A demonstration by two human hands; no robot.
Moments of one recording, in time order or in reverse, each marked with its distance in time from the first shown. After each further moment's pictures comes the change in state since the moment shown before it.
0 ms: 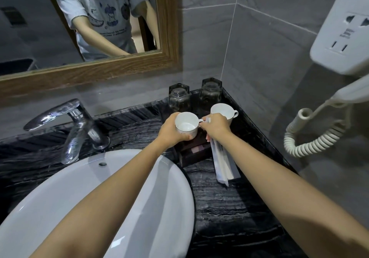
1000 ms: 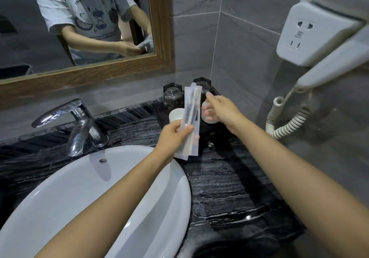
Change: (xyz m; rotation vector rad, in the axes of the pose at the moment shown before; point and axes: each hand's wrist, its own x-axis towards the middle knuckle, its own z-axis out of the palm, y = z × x) left_hand -0.087 0.048 0.002 -0.451 -0.043 -0.019; right_hand -0.060 -0.021 -0.062 0.539 -0.029 -0.056
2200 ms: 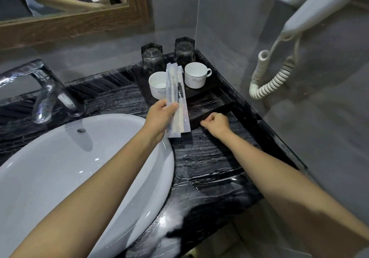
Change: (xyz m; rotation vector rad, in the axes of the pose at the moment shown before) left_hand -0.007 -0.043 0.030 -0.200 0.088 -0.196; right_hand -0.032 0.158 -0.013 -0.469 0.171 0.212
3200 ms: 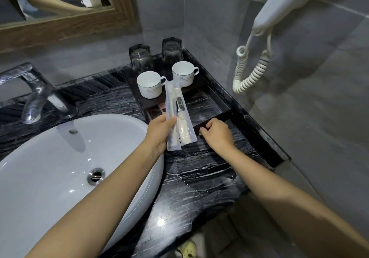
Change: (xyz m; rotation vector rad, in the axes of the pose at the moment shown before) left_hand -0.035 -0.026 0.028 -0.100 0.002 -0.146; right_hand -0.059 0.023 -0.026 -0.227 0.132 -0.132
